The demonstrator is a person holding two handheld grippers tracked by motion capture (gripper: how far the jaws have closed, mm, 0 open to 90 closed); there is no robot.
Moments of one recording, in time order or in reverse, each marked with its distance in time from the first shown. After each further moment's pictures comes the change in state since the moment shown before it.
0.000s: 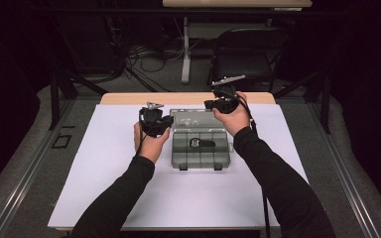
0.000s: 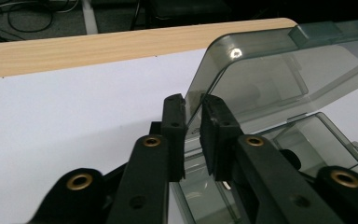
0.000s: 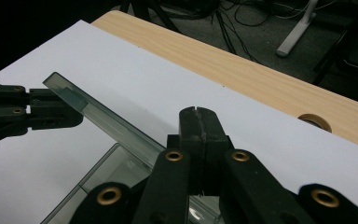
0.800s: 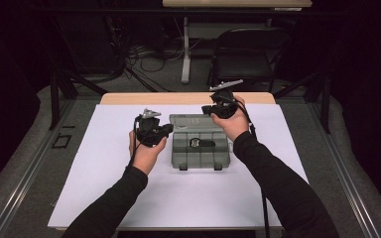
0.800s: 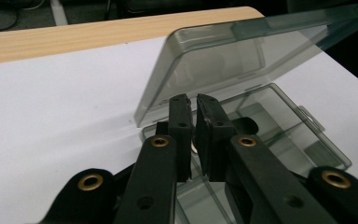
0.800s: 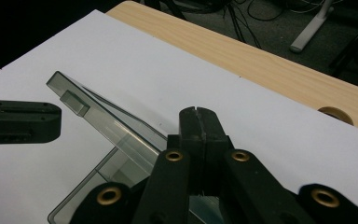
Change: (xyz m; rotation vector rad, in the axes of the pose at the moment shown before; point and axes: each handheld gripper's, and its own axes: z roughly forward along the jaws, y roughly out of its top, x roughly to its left) left arm -0.011 -0.017 -0.031 0.024 -0.110 0.044; right arm 0.009 -0.011 -0.001 0.018 0.044 -0.013
